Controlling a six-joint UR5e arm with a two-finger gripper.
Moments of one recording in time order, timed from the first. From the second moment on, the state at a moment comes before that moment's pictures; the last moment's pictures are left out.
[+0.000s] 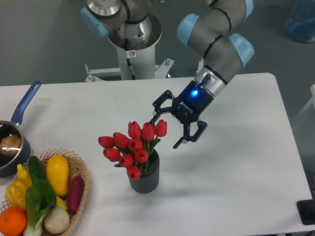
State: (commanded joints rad) arm 2.74 -1.82 -1.86 -1.09 0.50 1.73
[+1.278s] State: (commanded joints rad) arm 2.71 -1.86 -1.87 -1.09 0.39 1.77
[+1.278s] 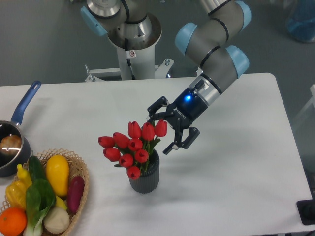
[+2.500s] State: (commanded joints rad) arm 2.66 -1.91 -1.87 -1.04 0.32 1.77
